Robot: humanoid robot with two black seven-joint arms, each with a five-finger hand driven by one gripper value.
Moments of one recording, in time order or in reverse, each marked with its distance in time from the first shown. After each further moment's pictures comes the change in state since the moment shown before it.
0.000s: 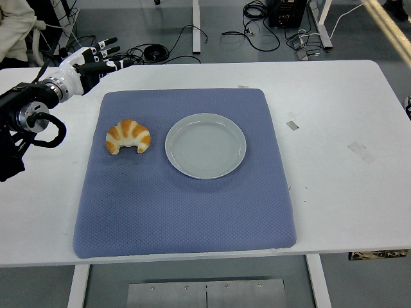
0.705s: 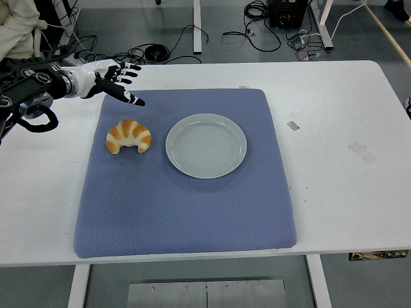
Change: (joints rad) left arm -0.139 0.076 0.258 -0.231 0.398 0.002 0.202; right arm 0.000 0.000 0.000 0.000 0.000 0.000 0.000
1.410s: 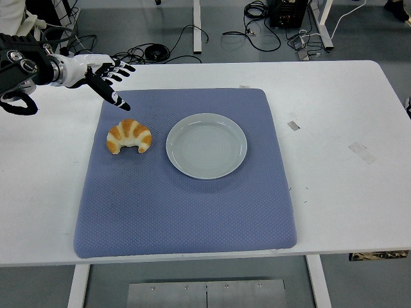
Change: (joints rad) left arm -0.063 0.136 -0.064 -0.146 0.179 -0.103 0.062; right arm 0.000 0.000 0.000 0.000 0.000 0.000 0.000
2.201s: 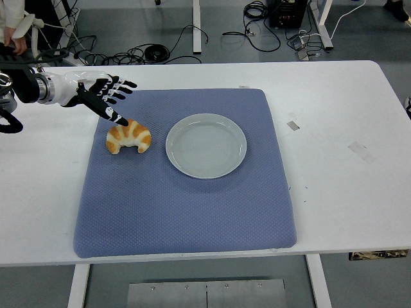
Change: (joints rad) left arm 0.136 0.116 -0.140 -0.129 -0.010 -0.045 -0.004; right arm 0.000 0.000 0.000 0.000 0.000 0.000 0.000
